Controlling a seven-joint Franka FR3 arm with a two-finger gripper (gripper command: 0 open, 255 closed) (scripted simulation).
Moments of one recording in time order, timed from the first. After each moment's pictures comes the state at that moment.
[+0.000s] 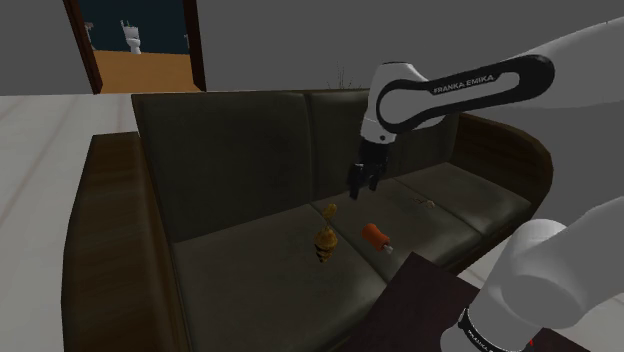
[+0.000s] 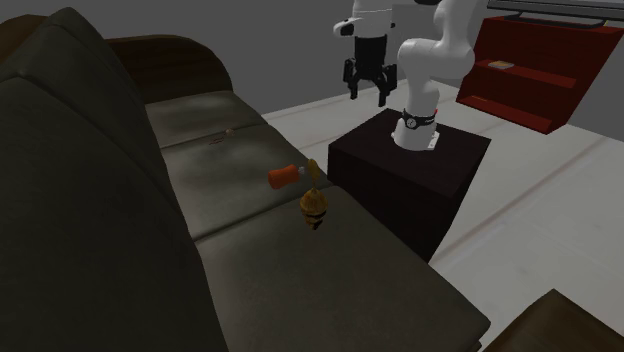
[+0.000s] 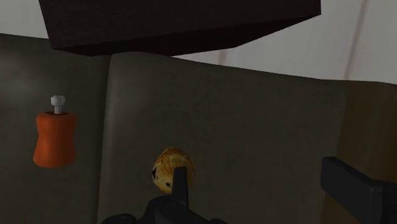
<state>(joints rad) -0.04 -0.48 -0.04 -2.50 0.06 2.00 -0.01</state>
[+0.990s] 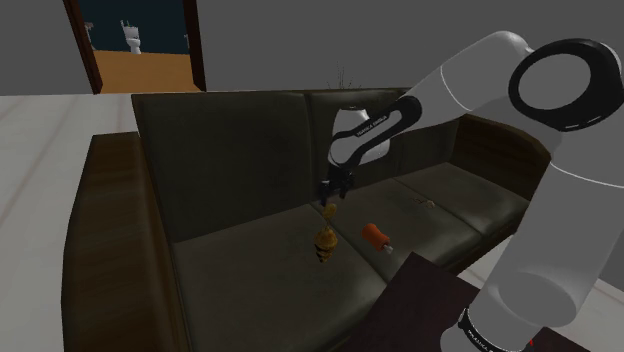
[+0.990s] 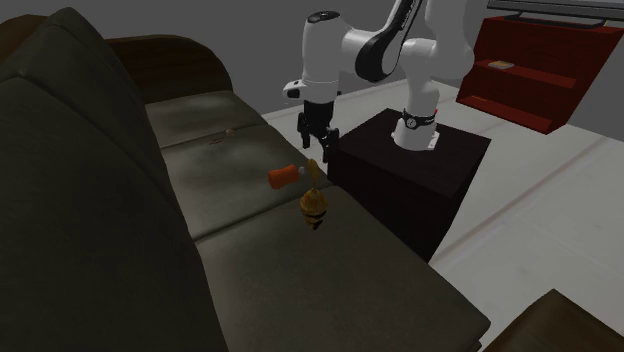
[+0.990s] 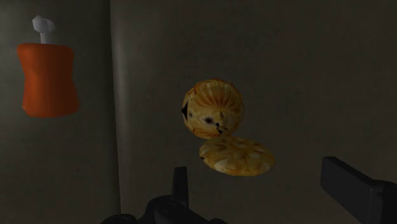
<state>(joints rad) -0.08 0.08 -0.07 -2.30 0.01 2.43 0.04</state>
